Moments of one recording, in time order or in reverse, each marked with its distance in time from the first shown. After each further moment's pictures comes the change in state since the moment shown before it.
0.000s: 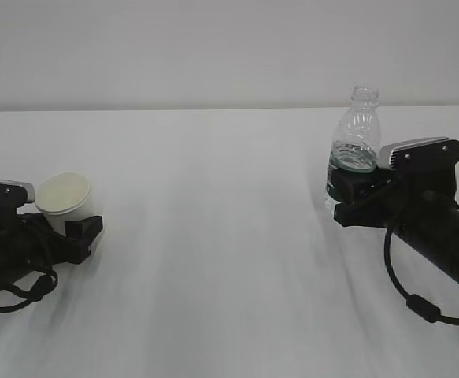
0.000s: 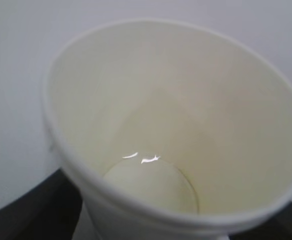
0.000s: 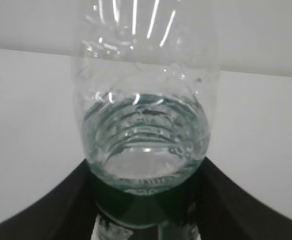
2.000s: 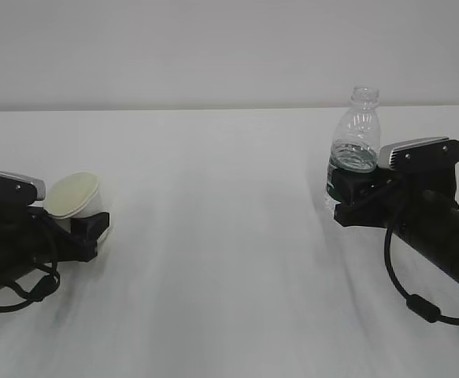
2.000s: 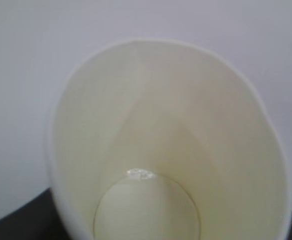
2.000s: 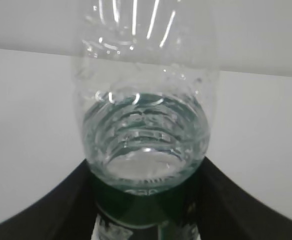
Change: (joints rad) left arm 0.000 -0.006 -0.020 0.080 0.000 0.041; right arm 0.000 0.000 0.000 0.000 0.000 0.000
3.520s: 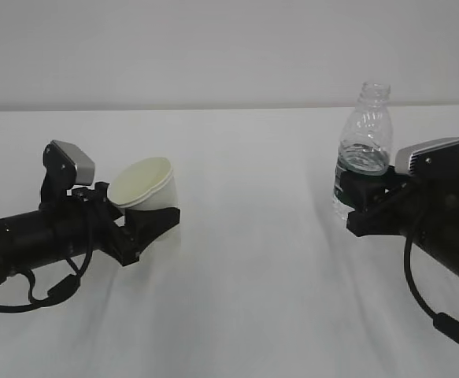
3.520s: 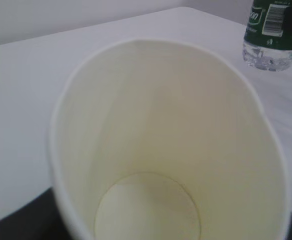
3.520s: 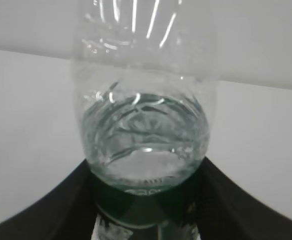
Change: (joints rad) left arm -0.082 -0.095 -0.094 0.486 0.002 -0.207; right arm 0.000 -0.115 0.097 -0.025 0.002 -0.016
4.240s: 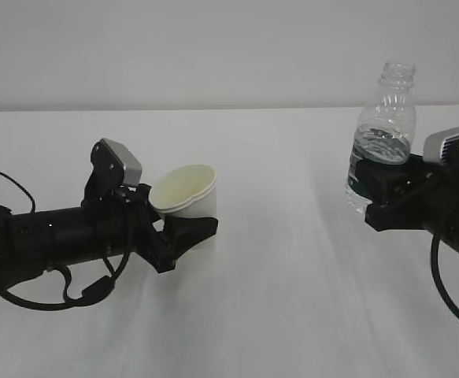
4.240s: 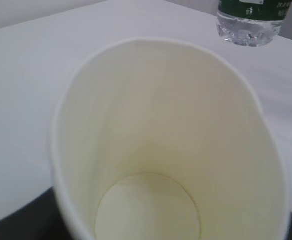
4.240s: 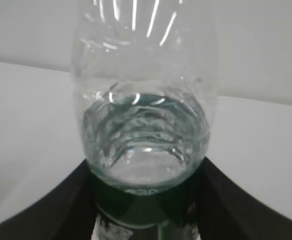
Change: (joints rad) left arm -0.136 0.000 -0.084 0.022 0.114 -0.058; right arm 0.000 -0.190 0.077 -0.005 0.087 0.000
